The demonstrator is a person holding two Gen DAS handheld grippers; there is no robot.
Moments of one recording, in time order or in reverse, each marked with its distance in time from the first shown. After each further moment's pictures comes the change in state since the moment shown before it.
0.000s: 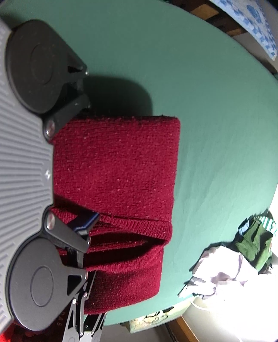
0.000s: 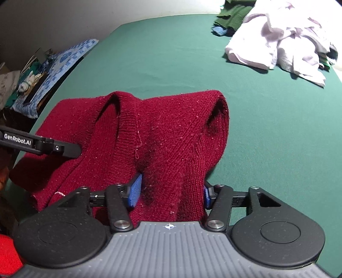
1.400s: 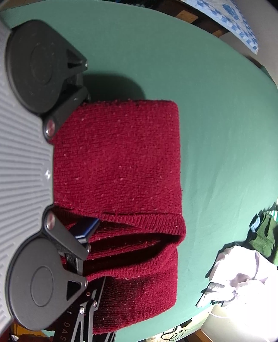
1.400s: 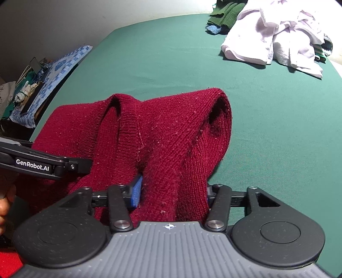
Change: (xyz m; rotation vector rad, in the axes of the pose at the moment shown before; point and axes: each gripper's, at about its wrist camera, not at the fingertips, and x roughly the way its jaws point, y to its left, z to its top) left arm 0.009 -0.031 0.003 0.091 0.008 0.121; right arm 0.003 0.007 -0.002 0.035 -0.028 -0.003
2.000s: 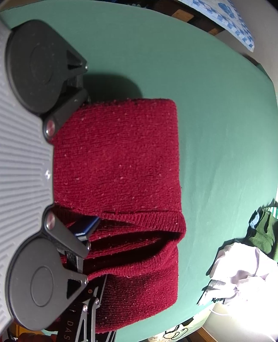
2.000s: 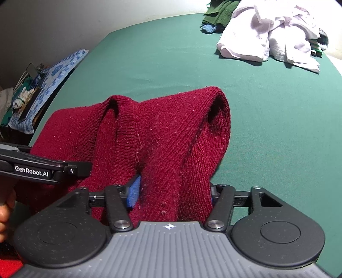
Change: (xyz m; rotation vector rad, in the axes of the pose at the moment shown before) left arm -0.003 -0.005 -0.005 0.027 -0.012 0.002; right arm 0.003 -0.002 -0.001 0.056 -0.010 -0.004
